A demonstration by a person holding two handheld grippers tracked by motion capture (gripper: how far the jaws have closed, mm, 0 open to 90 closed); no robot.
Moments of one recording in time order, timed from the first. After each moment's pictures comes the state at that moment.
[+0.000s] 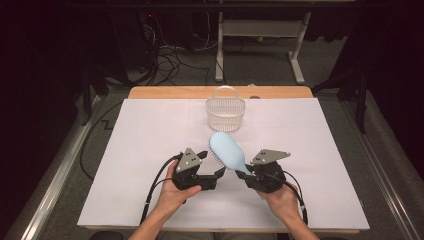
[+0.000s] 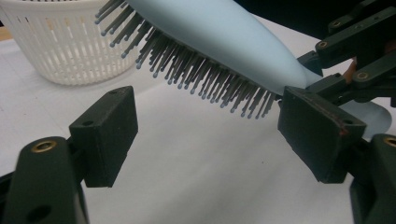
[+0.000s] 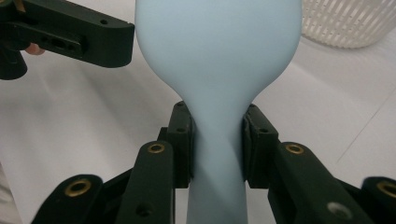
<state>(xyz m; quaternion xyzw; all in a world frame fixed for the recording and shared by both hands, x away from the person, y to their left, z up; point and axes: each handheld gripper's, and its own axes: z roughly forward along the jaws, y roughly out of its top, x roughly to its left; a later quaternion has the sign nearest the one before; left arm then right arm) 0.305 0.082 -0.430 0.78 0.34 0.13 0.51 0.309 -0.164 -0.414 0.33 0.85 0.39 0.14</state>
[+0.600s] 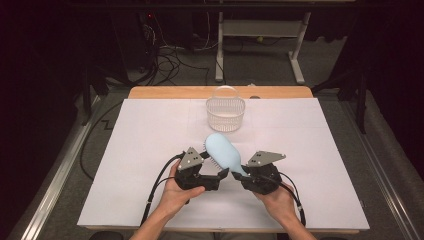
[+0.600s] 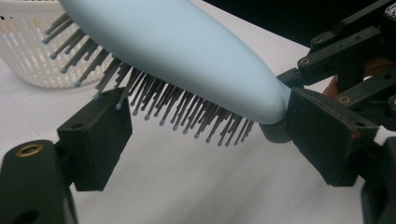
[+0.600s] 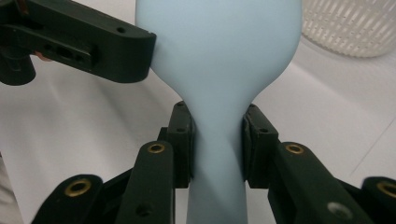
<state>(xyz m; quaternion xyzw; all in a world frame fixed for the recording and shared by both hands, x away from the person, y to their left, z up) 0.307 0.076 -0.428 0.78 0.33 0.11 0.52 0.305 -0.154 -0.416 0.32 0.85 0.39 0.14</state>
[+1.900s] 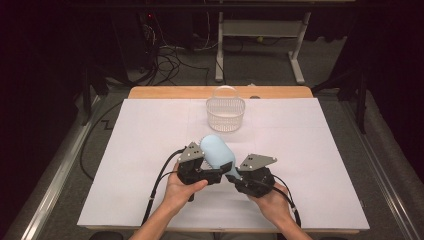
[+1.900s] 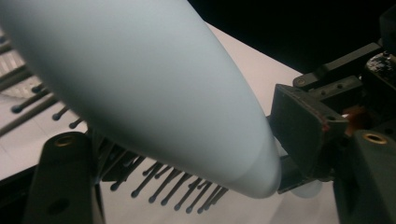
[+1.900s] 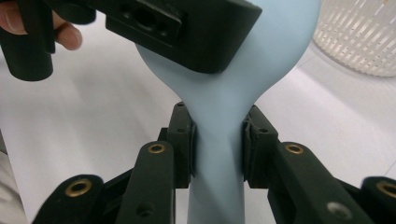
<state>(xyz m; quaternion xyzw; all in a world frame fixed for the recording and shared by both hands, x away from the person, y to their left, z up) 0.315 0.073 -0.418 0.76 0.33 0.07 0.55 0.299 -0.138 -0.416 0.29 0.86 0.39 0.16</state>
